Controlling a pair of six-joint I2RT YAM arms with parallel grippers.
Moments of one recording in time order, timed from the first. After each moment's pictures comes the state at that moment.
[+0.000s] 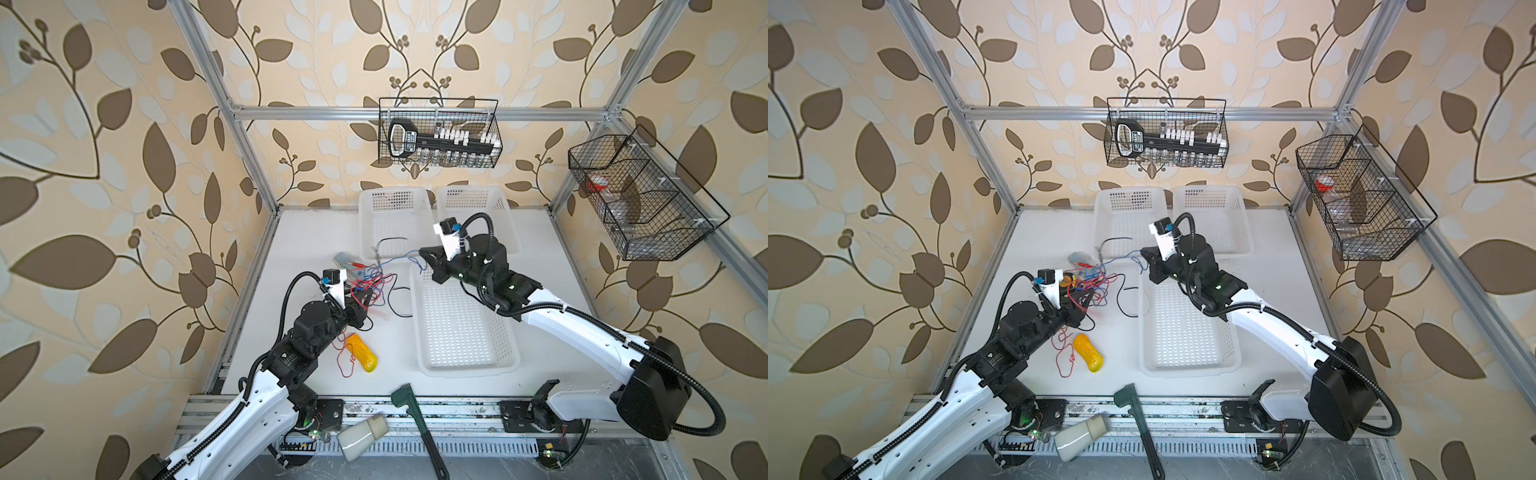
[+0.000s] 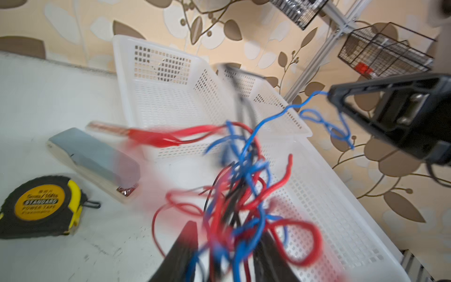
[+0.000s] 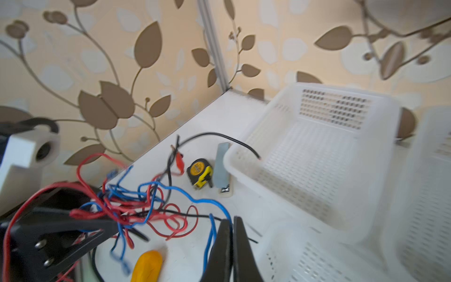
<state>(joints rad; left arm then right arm) -0.52 0.58 0.40 -0.06 -0.04 -0.46 0.62 1.31 1.03 0.03 -0.09 0.18</state>
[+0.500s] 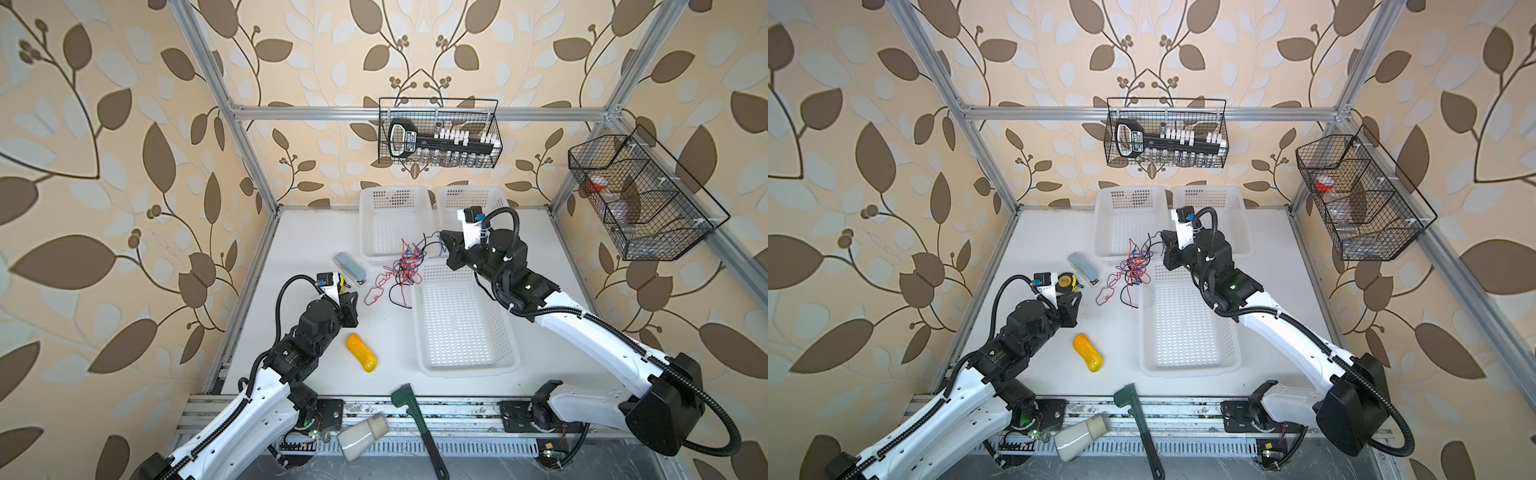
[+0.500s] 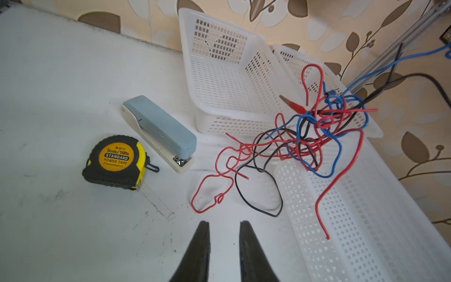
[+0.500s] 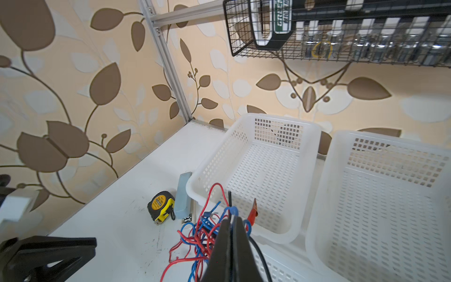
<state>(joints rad) -0.51 0.61 0.40 -0.17 -0.17 -0.49 0.60 1.25 1.03 0.05 0.01 0.15</state>
